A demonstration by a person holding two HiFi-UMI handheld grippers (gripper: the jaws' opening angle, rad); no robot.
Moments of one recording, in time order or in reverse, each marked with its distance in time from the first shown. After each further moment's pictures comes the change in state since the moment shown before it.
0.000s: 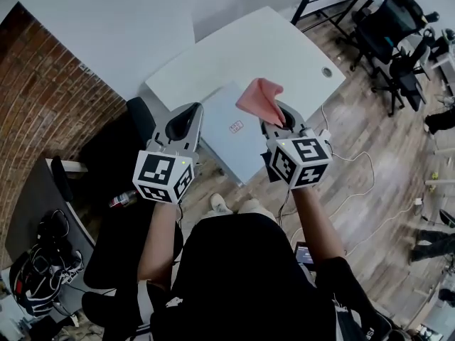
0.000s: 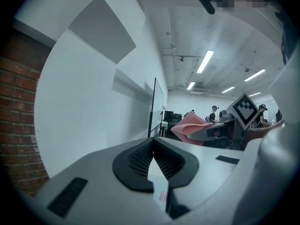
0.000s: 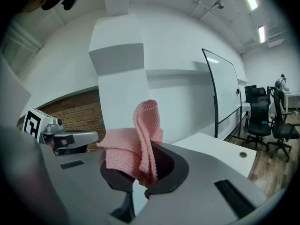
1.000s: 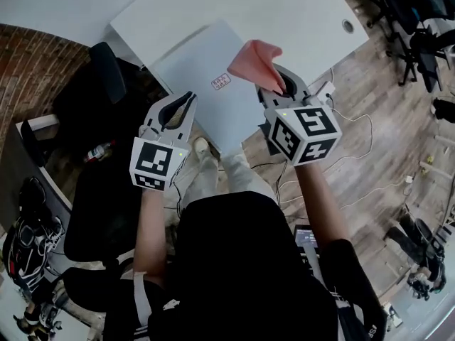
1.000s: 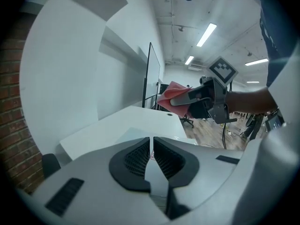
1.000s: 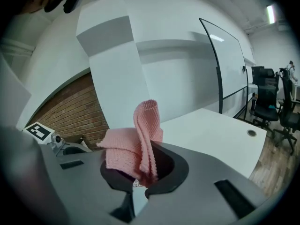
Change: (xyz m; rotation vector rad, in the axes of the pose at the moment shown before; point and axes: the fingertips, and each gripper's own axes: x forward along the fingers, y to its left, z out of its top) left arm 0.041 -0.044 -0.184 0.049 0.321 -0.071; right arm 0.047 -0.069 -0.113 0.048 0.208 0.087
